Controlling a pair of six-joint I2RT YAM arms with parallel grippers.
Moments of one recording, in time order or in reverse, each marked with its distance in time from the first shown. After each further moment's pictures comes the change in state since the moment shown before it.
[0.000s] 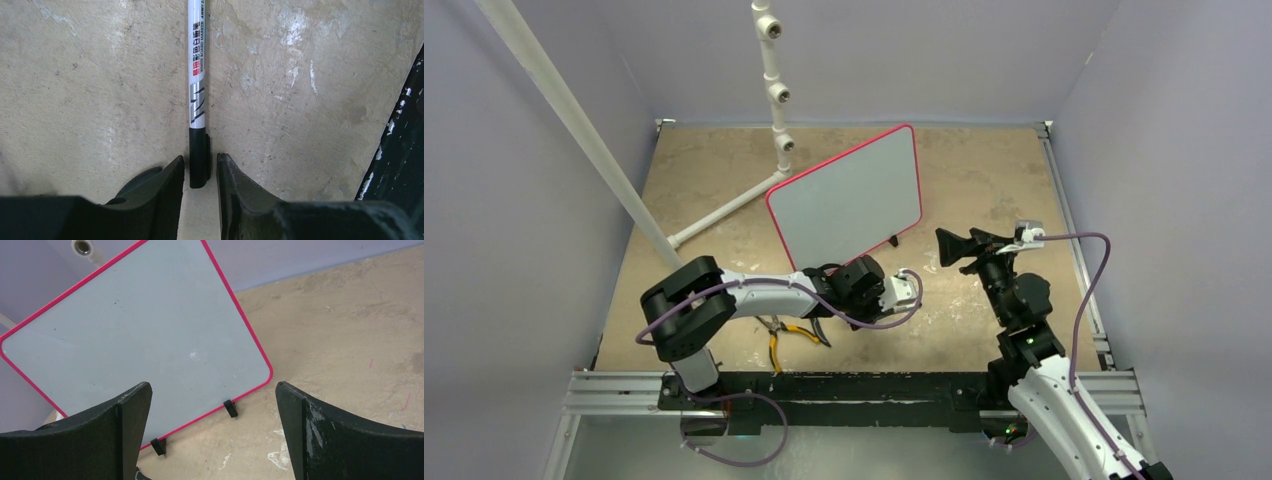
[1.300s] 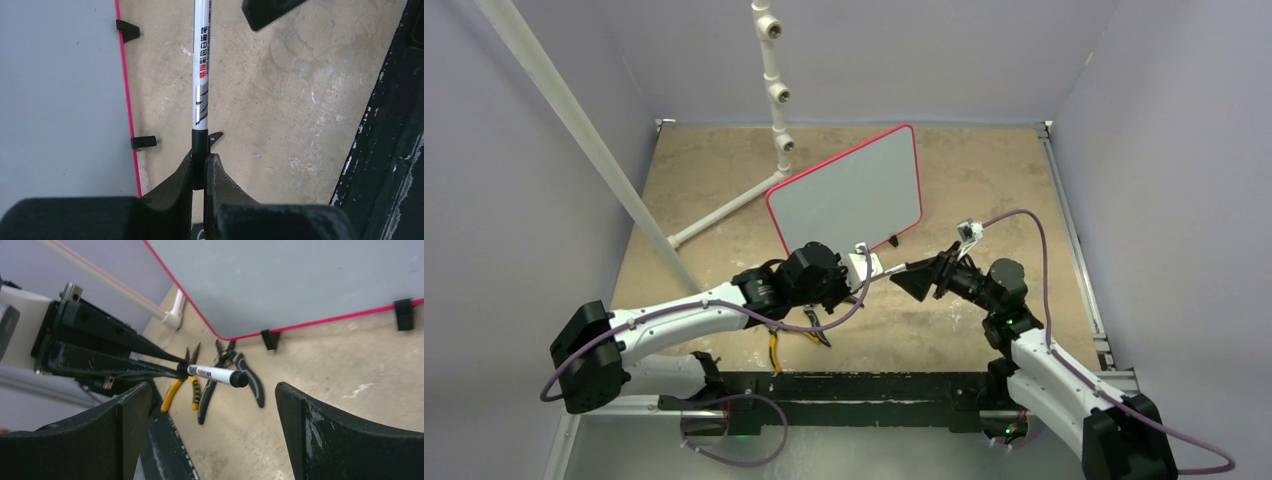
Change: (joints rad) left arm 0.048 -0.473 -0.126 -0.031 -0.112 -0.003; right arm 0.000 0.323 -0.055 0.225 -0.669 0.239
